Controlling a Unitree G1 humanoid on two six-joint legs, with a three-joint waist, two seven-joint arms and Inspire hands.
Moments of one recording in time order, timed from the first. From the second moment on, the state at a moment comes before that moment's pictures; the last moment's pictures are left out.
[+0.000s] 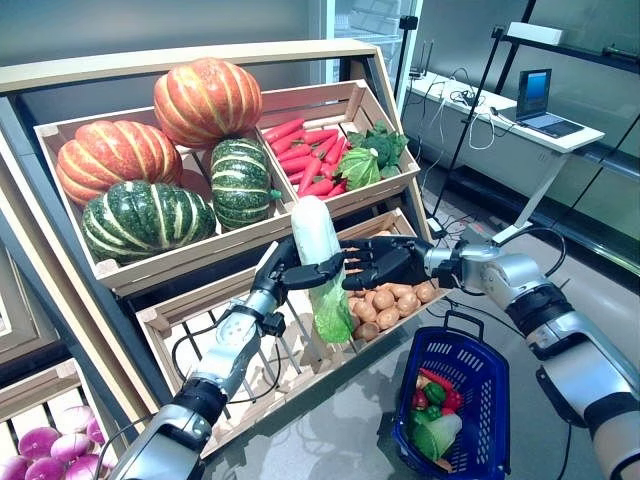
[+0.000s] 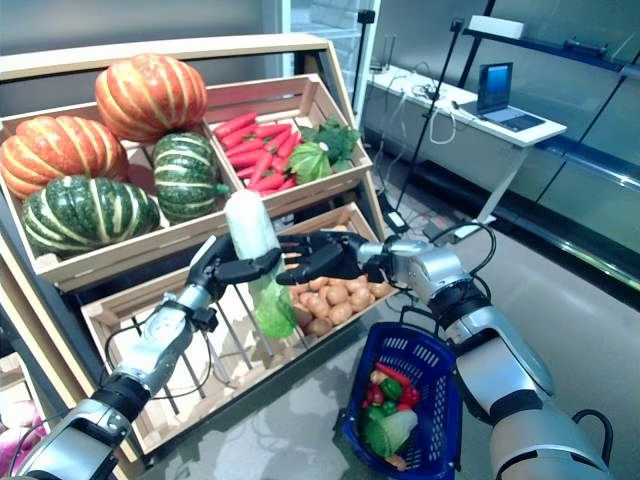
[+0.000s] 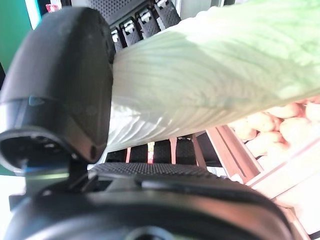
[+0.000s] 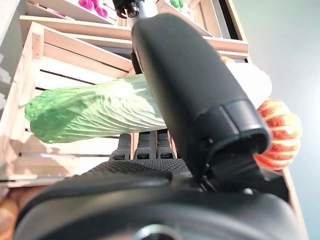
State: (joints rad) left arm -0.42 0.44 -0.39 0.56 -0.56 -0.30 -0.10; right arm -0.93 -0.54 0.56 0.71 0.79 0.48 0.70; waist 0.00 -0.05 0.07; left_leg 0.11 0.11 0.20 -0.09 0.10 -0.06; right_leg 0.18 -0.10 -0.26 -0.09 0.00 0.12
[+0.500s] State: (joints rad) left arm -0.42 0.45 -0.41 0.56 -0.57 -0.30 -0.11; right arm -0.76 -0.38 0.49 0.88 0.92 0.54 0.61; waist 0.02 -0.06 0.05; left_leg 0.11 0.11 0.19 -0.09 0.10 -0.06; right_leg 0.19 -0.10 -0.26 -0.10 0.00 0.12
